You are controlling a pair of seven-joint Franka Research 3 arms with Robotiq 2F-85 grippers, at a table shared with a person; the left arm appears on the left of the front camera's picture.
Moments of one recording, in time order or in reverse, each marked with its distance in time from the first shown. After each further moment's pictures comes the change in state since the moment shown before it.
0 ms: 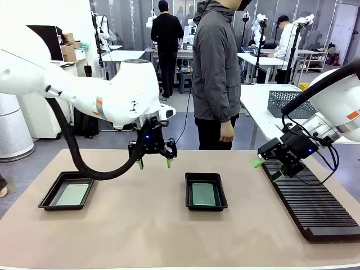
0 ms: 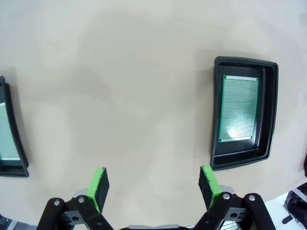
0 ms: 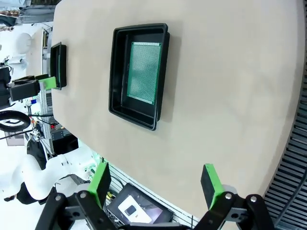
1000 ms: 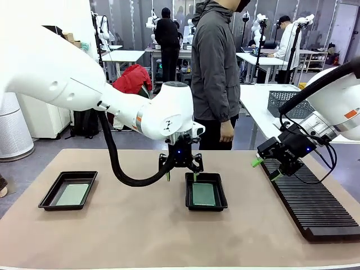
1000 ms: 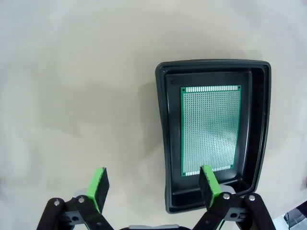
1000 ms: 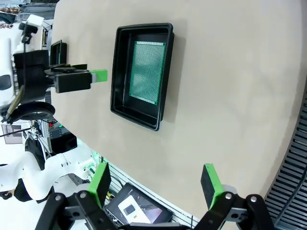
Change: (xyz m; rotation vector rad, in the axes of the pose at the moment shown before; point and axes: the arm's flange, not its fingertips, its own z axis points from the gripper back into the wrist) left arm 0.021 -0.084 -0.079 0.028 0.043 -0.050; right arm 0.001 0.007 -0.002 -0.007 0.003 0.014
